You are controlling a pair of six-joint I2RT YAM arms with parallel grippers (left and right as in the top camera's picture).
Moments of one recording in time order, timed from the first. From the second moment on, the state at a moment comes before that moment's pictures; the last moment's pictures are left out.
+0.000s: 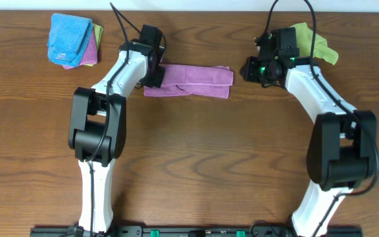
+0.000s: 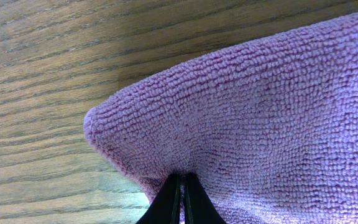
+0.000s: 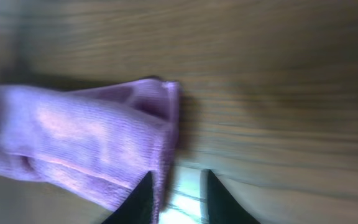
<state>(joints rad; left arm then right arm) -0.25 2.30 1.77 -0.81 -0.08 0.04 0.10 2.02 1.44 -0.45 -0.38 0.28</state>
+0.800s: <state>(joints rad) -0.24 2.30 1.77 -0.80 -0.07 0.04 0.01 2.27 1.46 -0.34 -0.97 0.37</state>
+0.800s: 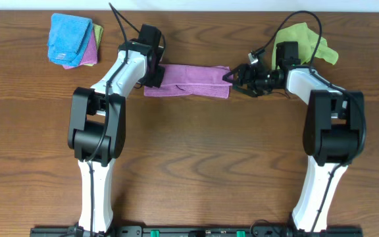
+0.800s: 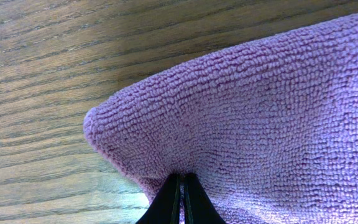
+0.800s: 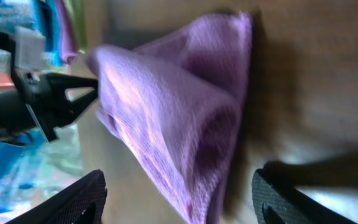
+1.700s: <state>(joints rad) -0.24 2.30 1.77 -0.80 -0.06 0.04 0.05 2.33 1.51 -0.29 -0.89 0.48</state>
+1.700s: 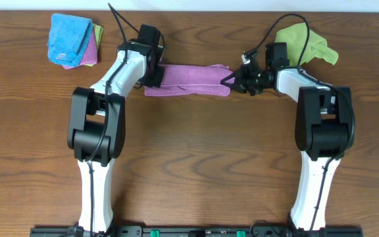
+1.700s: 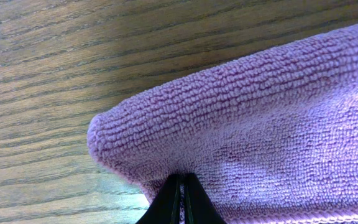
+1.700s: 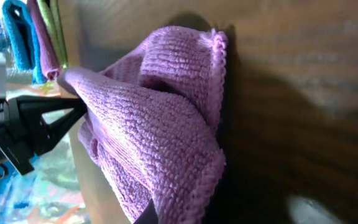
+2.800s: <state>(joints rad) -0.21 2.30 1.77 -0.80 0.04 -0.05 0.39 2.12 1.65 -0.60 -0.20 0.38</state>
